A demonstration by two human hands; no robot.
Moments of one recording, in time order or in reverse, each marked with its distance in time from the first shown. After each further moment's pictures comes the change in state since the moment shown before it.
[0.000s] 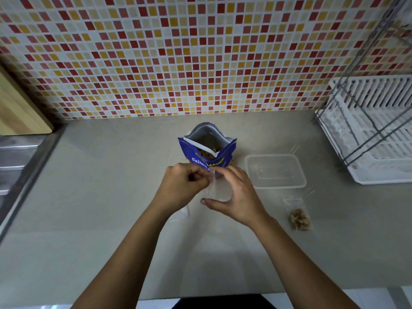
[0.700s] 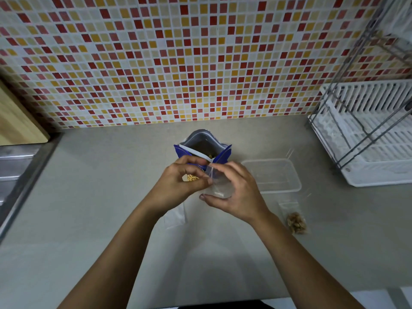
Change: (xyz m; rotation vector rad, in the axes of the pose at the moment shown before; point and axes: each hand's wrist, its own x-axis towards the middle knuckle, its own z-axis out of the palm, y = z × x) left_hand 0.006 0.013 -0.013 -0.247 -0.182 0.002; right_hand 0.011 -0.008 -0.019 -0.054 0.052 -0.053
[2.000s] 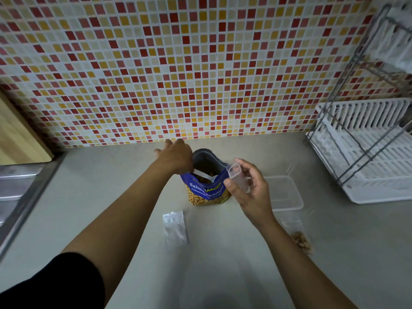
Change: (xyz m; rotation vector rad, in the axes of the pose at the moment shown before) left_hand 0.106 0.025 -0.032 1.171 -0.012 -0.257; right_hand 0.020 0.010 -0.010 0.586 0.241 0.332
